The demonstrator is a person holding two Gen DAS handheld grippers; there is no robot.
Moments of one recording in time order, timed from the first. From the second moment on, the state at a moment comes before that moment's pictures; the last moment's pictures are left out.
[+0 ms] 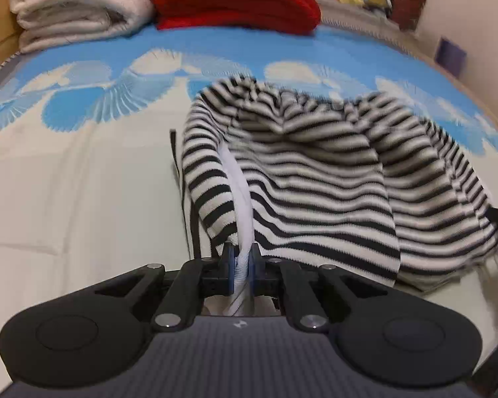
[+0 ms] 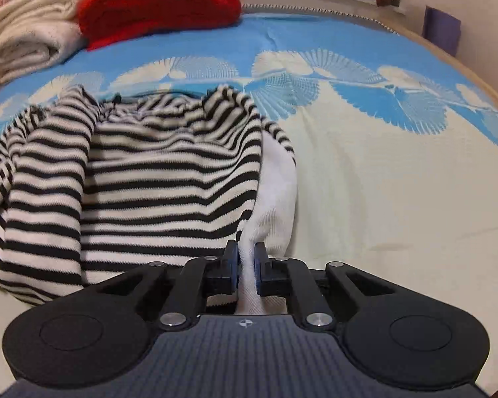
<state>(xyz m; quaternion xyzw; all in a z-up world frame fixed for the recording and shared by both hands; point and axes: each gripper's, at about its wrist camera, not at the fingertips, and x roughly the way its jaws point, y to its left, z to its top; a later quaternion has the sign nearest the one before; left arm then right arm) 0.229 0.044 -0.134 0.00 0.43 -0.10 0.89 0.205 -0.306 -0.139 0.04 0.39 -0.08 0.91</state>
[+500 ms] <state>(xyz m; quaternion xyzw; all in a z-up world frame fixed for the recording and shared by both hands) 0.242 0.099 -0.113 -0.03 0.40 -0.05 0.92 0.183 -0.342 -0.097 0.13 0.28 -0.09 0.95</state>
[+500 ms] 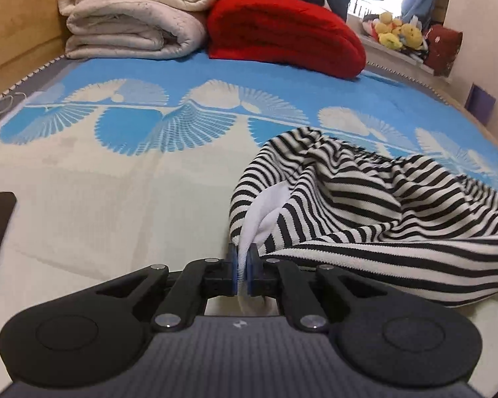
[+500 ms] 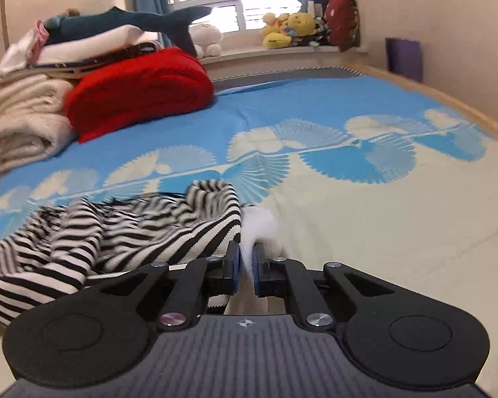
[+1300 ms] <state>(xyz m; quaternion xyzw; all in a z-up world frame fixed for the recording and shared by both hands) 0.244 0.099 -0.126 0.01 0.40 -0.06 0.91 0.202 -0.370 -0.109 0.10 0.28 -0.13 0.94</state>
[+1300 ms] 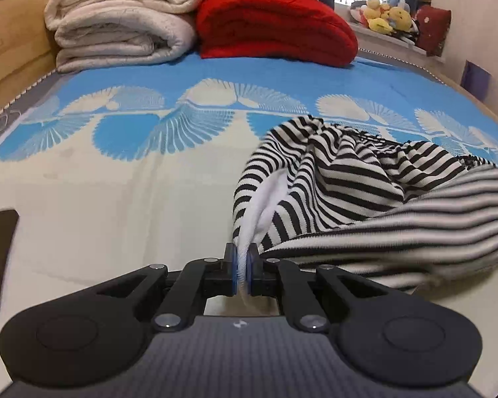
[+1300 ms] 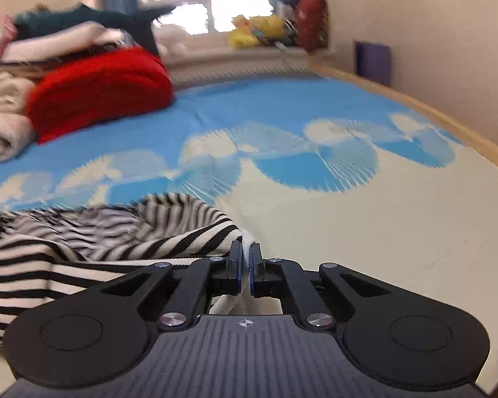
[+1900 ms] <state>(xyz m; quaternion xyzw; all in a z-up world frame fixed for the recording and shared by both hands) 0.208 0.067 -0.149 0.07 0.38 -0.14 0.91 0.186 -0.337 -0.170 0.06 0.40 -0.02 0.92</state>
